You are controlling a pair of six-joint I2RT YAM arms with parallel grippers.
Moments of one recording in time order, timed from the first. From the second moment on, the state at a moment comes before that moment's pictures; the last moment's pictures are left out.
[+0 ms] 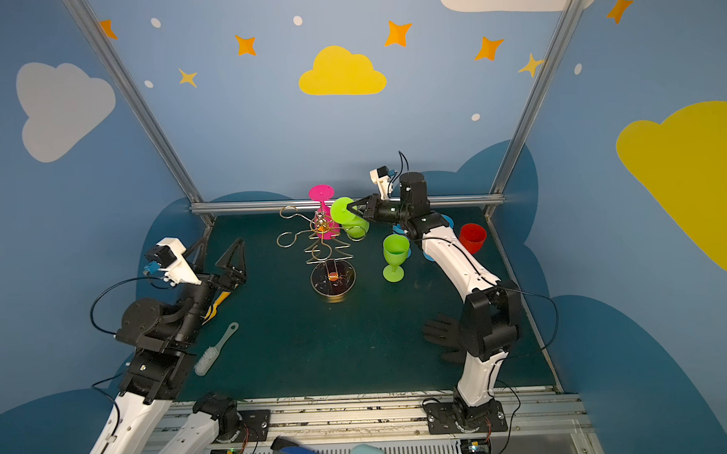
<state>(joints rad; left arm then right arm) -0.28 0.62 0.80 0.07 -0.07 -0.23 0.39 1.79 1.64 -0.11 -0.82 0.73</state>
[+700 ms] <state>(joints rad) -0.27 0.72 0.90 -0.02 0.02 -0.29 0.26 1.62 1.49 -0.09 -0.73 0.74</state>
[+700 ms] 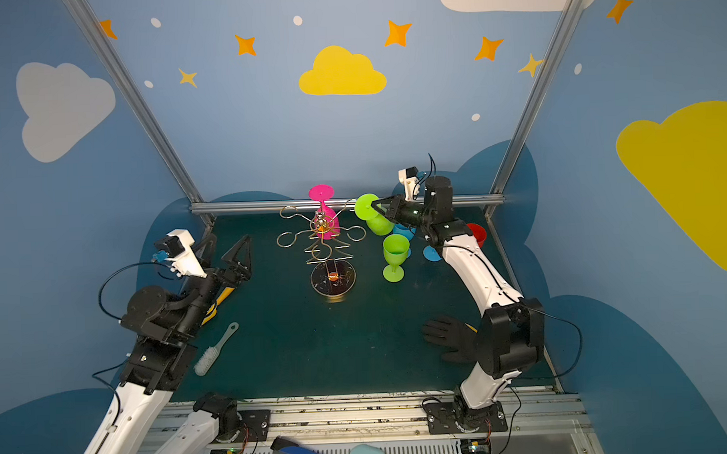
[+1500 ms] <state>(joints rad) -0.33 1.35 1.34 0.16 0.96 -0.66 0.40 1.31 1.59 -0.32 -0.68 0.36</state>
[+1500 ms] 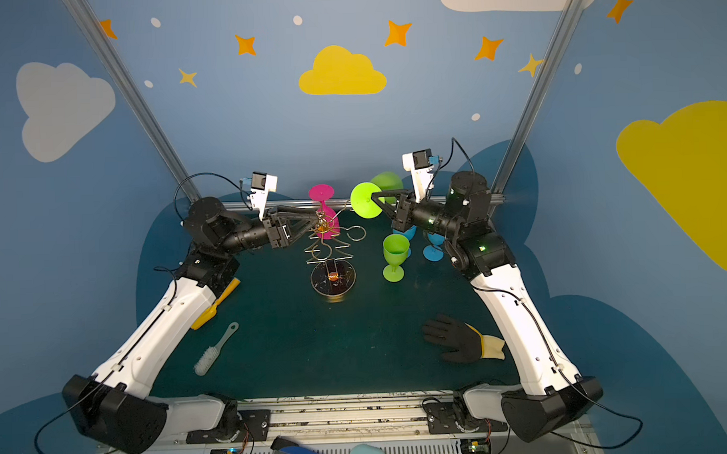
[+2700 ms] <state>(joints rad) -0.40 1.47 1.43 0.30 1.06 -0.89 0.53 1.29 1.58 -0.38 -0.61 0.30</state>
